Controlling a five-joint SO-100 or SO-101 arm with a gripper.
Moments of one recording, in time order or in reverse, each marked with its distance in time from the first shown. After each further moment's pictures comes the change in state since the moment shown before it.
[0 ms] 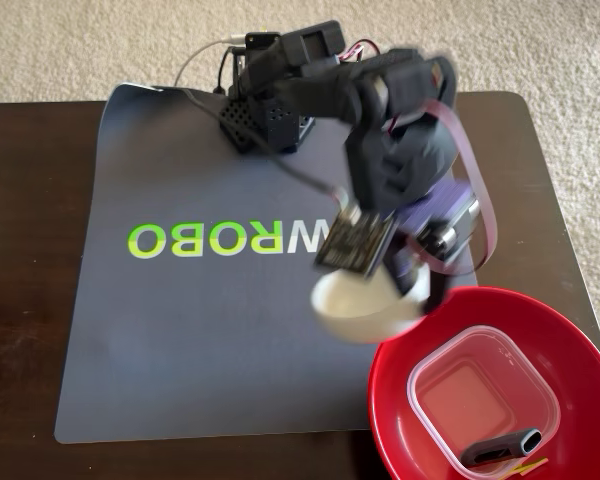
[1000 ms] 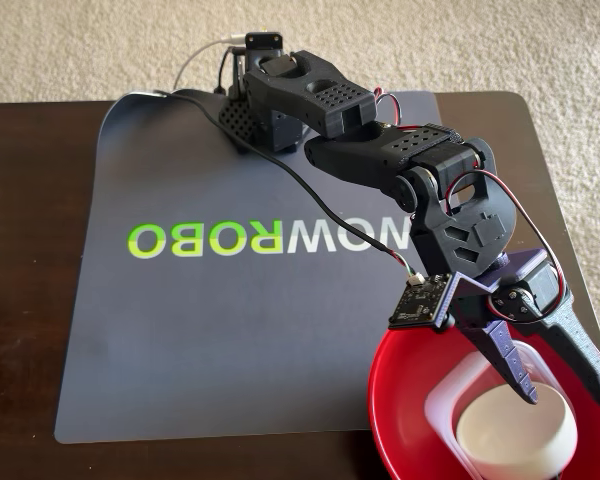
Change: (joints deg) arm -3.6 -24.6 -13.4 -32.5 -8.9
